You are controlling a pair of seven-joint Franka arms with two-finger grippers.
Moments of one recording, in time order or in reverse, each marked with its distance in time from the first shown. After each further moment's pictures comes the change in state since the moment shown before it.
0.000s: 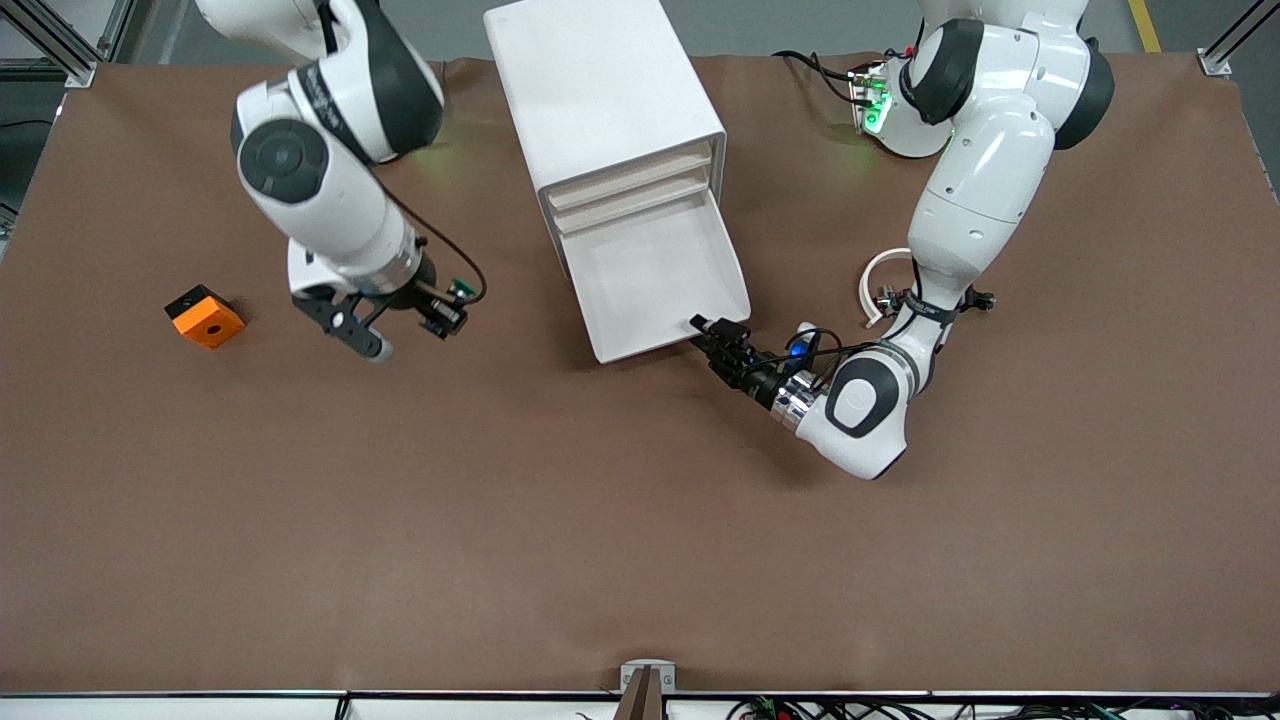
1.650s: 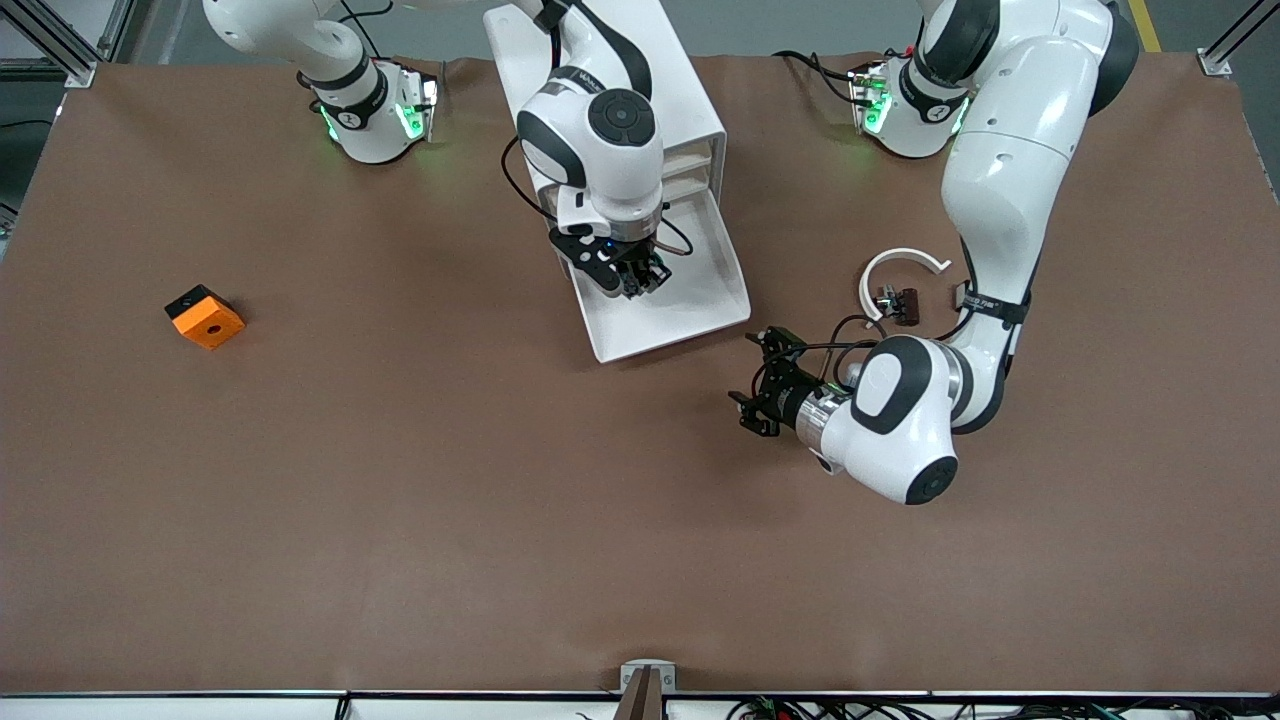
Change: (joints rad) left arm -0.011 -0.134 0.000 0.190 0.477 0.085 0.507; right arm 0.413 0.320 0.002 0.066 -0.082 0.280 0.578
